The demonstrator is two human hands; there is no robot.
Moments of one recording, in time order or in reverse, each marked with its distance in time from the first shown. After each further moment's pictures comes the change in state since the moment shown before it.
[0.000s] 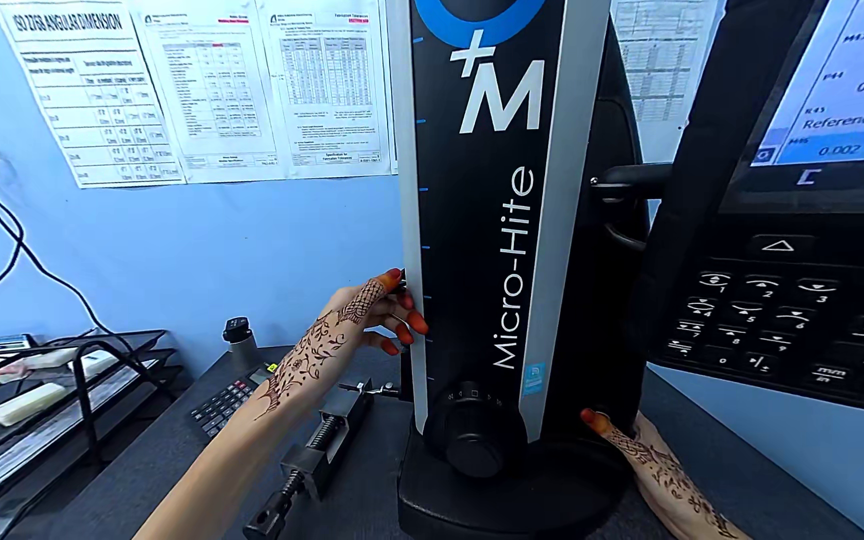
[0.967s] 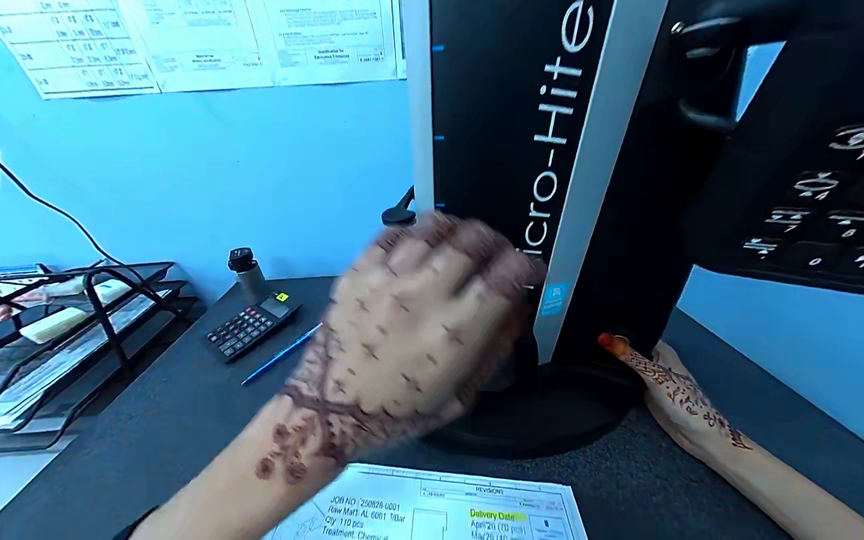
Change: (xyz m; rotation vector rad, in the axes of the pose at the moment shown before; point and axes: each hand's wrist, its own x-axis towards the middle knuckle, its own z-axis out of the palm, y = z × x) left_hand -0.049 0.017 0.057 1.146 0.132 0.826; right_hand -0.031 -0.076 0.019 -0.145 -0.058 0.131
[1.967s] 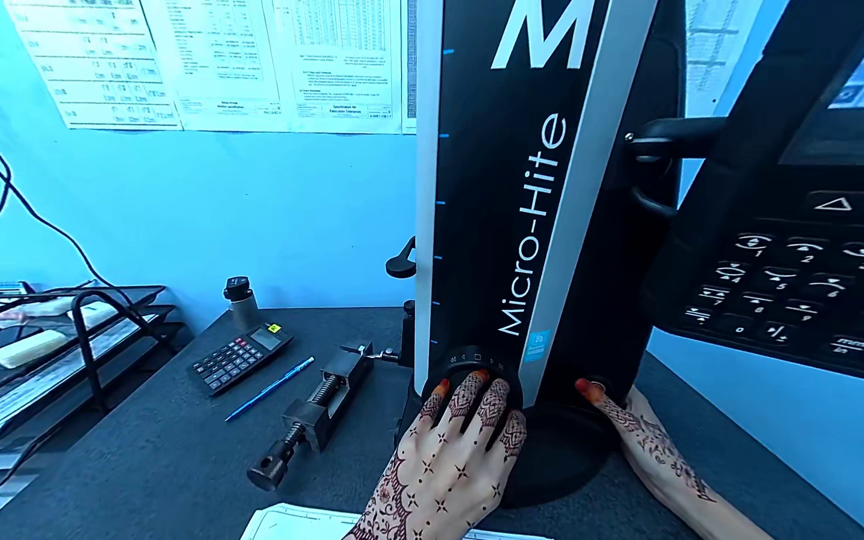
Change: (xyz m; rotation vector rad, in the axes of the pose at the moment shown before) left_hand -0.059 0.056 0.081 0.235 -0.018 -0.046; right_hand 0.020 0.037 -0.005 0.048 -0.002 -0.096
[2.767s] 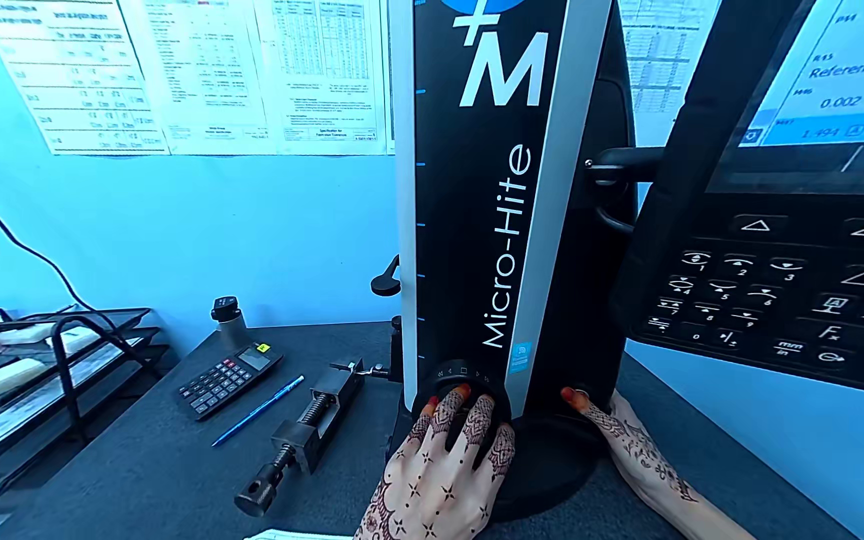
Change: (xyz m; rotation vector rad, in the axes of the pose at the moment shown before) left_hand 0.000 0.001 -0.006 -0.028 0.011 -0.006; right_hand -0.002 -0.028 0.005 0.021 0.022 0.067
